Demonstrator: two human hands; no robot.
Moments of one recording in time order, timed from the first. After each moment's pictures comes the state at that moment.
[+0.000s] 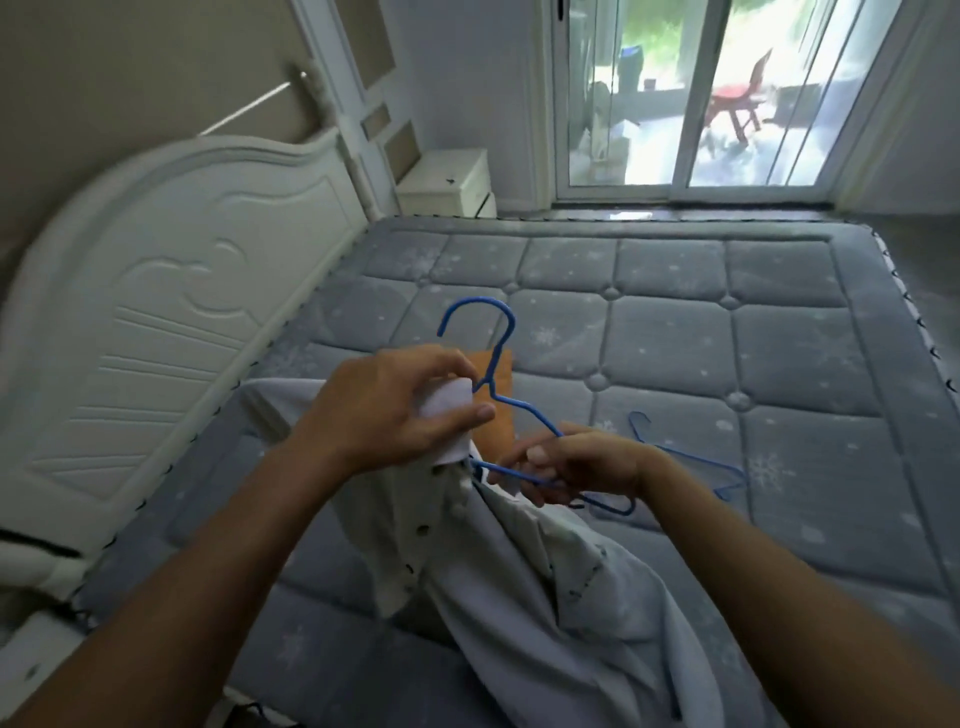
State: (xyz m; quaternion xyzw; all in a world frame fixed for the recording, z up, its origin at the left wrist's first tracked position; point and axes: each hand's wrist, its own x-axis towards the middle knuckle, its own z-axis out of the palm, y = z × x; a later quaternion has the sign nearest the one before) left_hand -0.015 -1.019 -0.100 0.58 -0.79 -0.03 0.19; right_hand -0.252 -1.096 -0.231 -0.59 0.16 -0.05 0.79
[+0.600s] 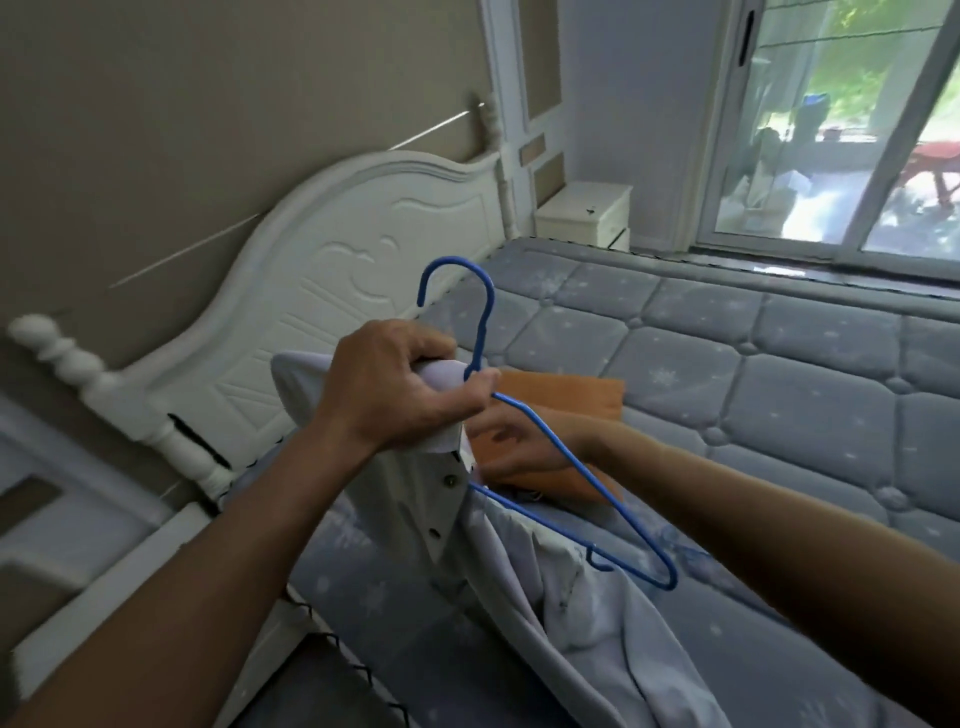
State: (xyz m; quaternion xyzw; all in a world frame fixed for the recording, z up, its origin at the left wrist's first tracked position) left_hand 0.045 -0.919 -0.039 0.67 -0.67 0.09 0.31; right_hand -0.093 -1.051 -0.137 -0.89 0.06 -0.01 0.44
